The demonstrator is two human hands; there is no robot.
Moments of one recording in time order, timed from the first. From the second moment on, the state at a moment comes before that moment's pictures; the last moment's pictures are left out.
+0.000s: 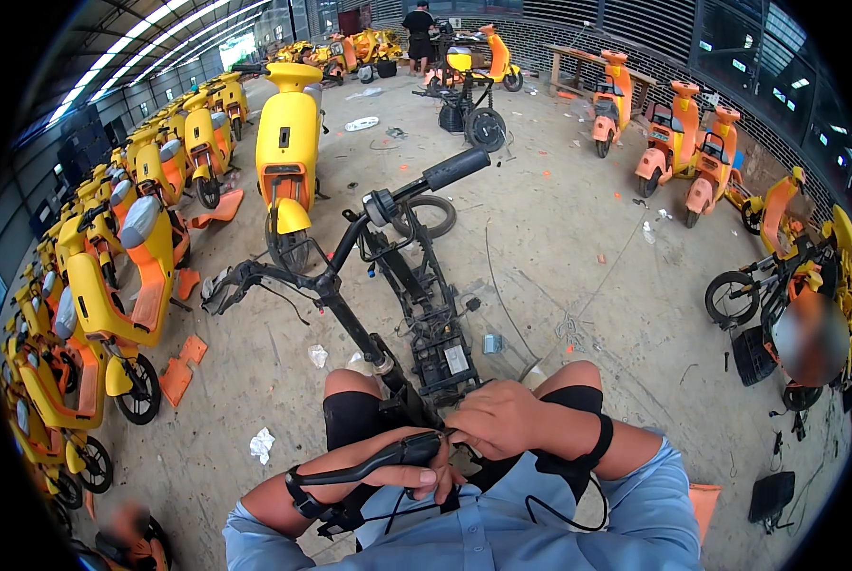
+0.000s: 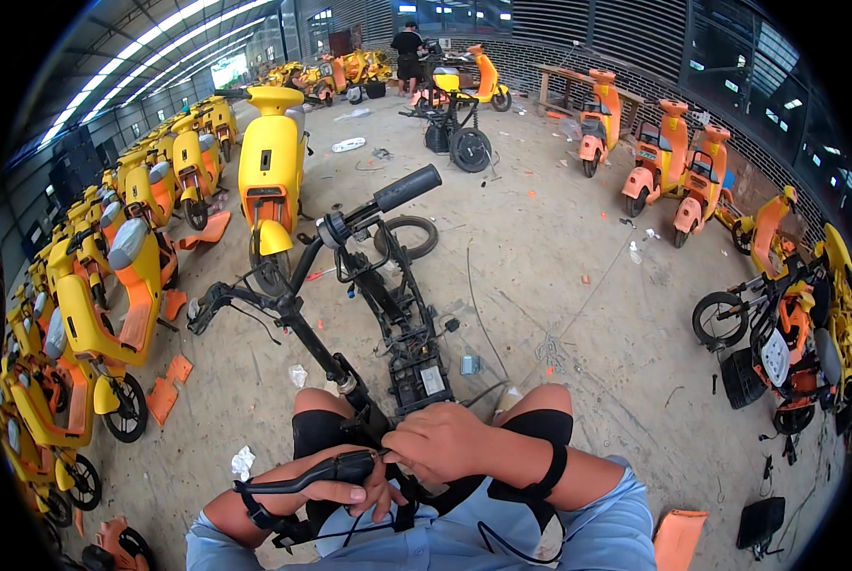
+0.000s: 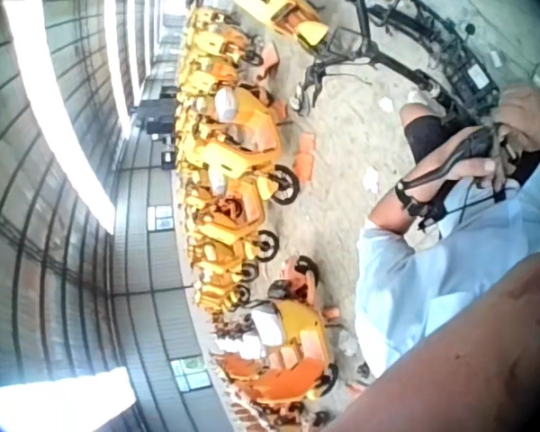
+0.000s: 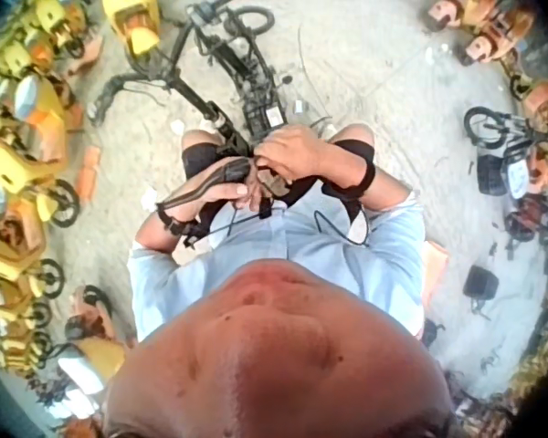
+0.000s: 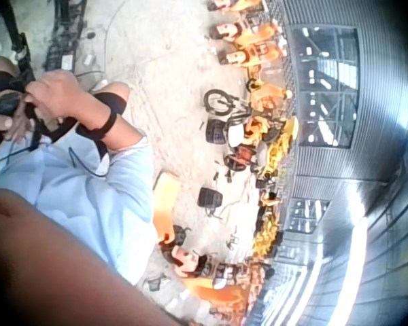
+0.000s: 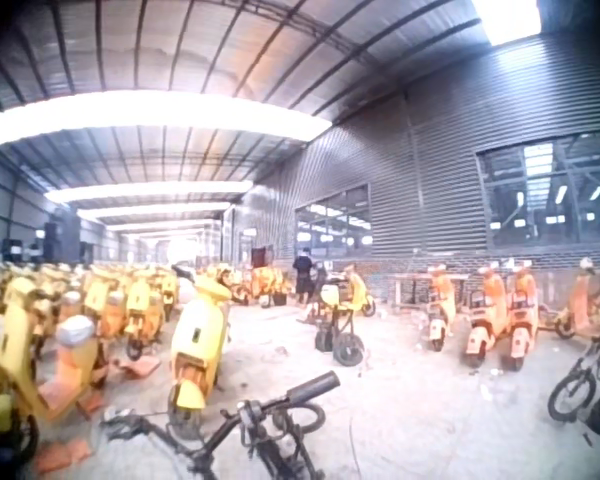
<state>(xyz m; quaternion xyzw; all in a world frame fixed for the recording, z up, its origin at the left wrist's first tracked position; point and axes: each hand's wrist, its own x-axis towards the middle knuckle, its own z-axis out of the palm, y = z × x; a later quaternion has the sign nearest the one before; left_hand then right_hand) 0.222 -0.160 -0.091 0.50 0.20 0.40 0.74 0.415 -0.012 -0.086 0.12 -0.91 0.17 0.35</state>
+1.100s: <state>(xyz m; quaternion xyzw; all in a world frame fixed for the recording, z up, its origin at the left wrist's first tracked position) 0.239 -0.187 -0.121 0.71 0.40 0.53 0.23 0.420 -0.022 -0.099 0.15 -0.91 0.24 0.29</state>
